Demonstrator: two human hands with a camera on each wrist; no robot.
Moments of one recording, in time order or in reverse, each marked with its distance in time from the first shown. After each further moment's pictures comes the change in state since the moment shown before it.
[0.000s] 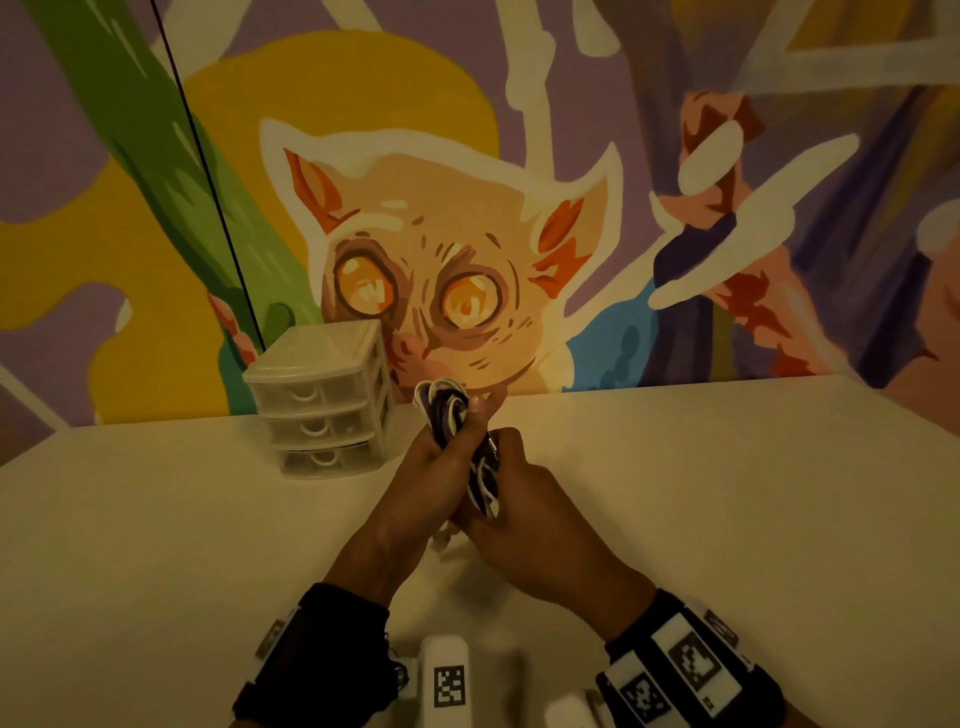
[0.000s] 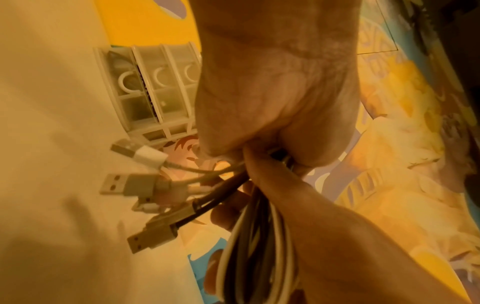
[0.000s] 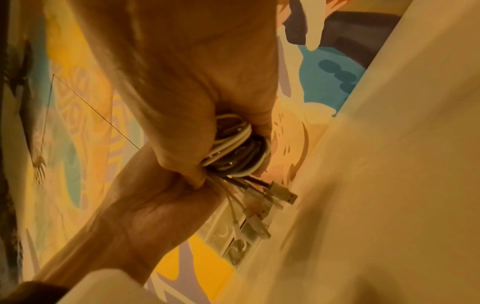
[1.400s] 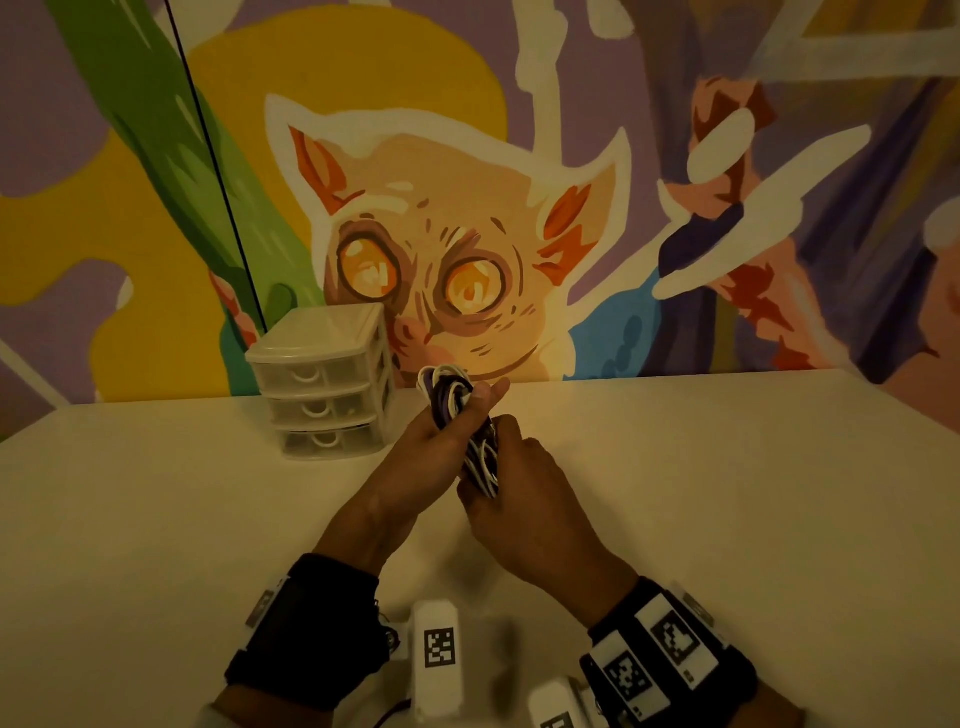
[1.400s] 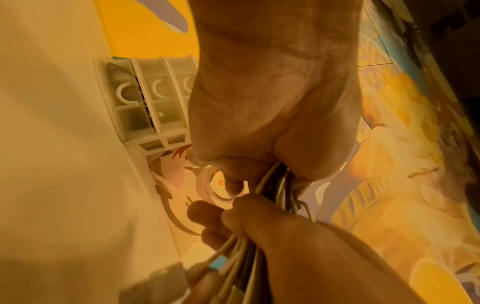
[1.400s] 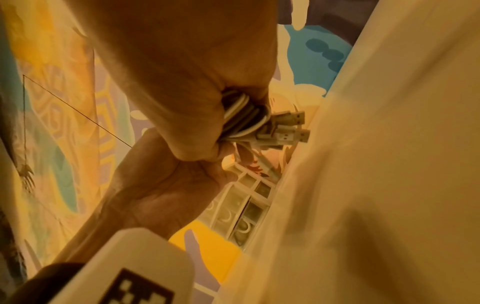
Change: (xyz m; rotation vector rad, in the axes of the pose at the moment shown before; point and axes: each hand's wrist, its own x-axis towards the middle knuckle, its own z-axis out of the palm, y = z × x) left_hand 0.004 0.001 -0.009 0.080 -0.053 -0.011; right_hand 0.007 0.013 0.018 -0.149 0.146 -0.016
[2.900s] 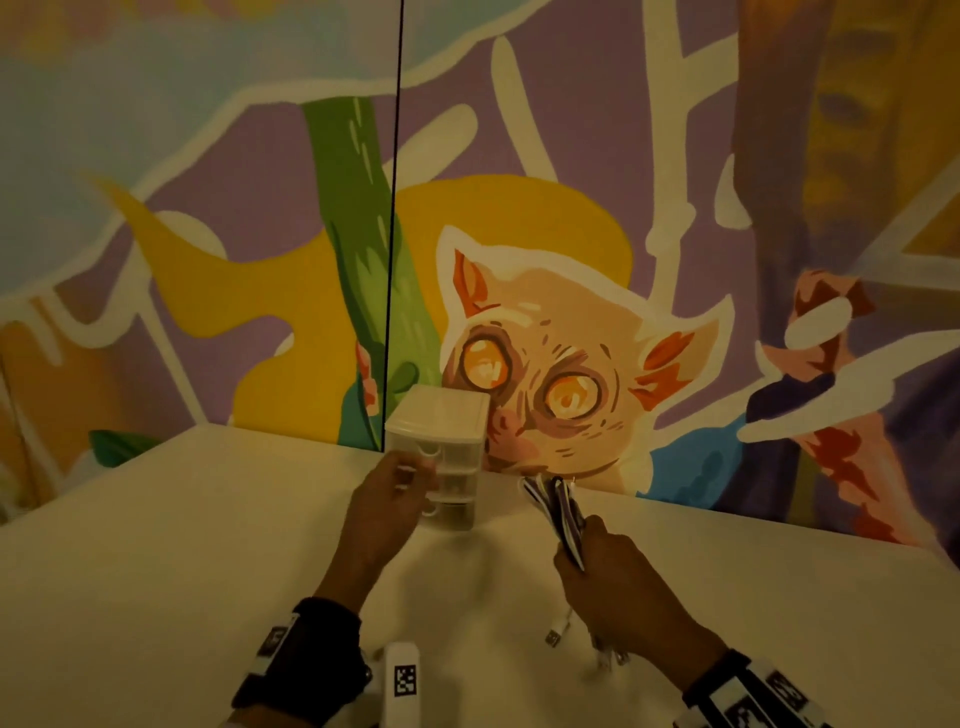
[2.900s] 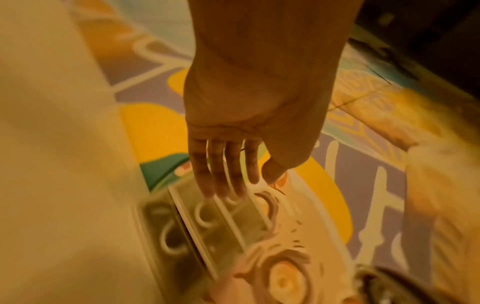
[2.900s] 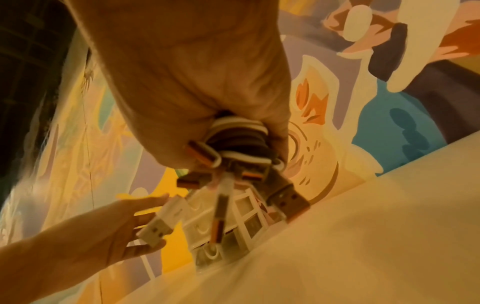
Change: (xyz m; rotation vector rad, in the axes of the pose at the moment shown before) left_hand -0.018 -0.011 -0.152 0.182 0.536 0.058; right_hand 0.023 -0.050 -0.024 -0.353 -0.185 0.111
